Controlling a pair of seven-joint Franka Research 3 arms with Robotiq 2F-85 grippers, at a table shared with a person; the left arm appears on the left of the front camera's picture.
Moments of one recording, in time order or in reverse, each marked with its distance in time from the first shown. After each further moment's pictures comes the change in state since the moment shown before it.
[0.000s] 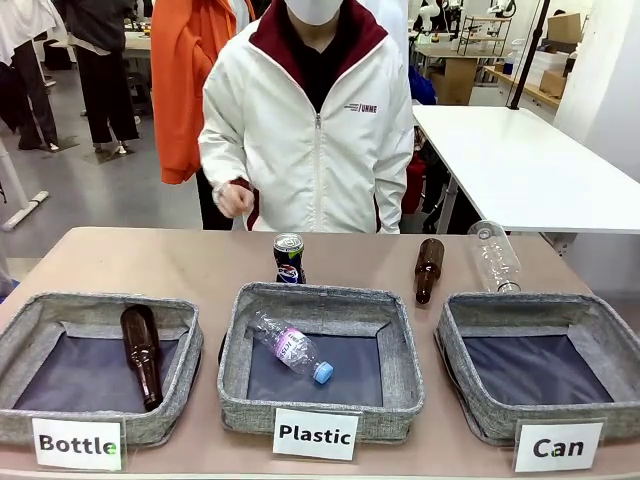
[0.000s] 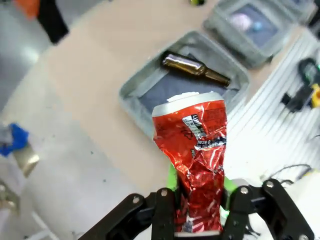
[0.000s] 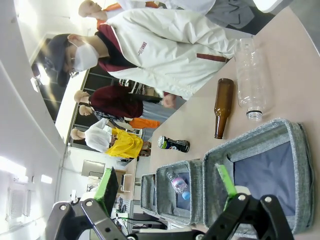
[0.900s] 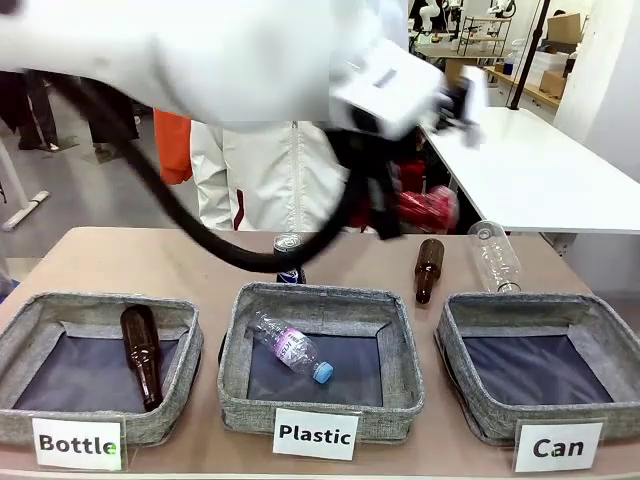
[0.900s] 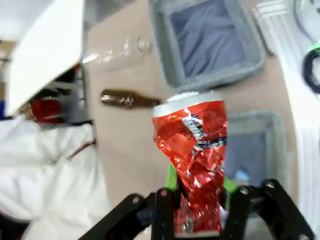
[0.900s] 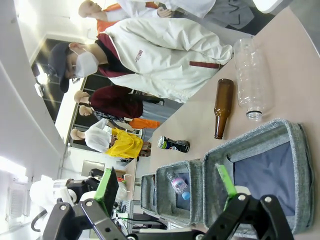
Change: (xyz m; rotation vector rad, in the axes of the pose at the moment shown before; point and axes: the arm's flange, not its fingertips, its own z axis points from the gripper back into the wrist) left arm 0.396 -0.319 -0.308 -0.077 0.019 -1.021; right arm 0.000 0.000 0.001 -0.001 -0.002 0.000
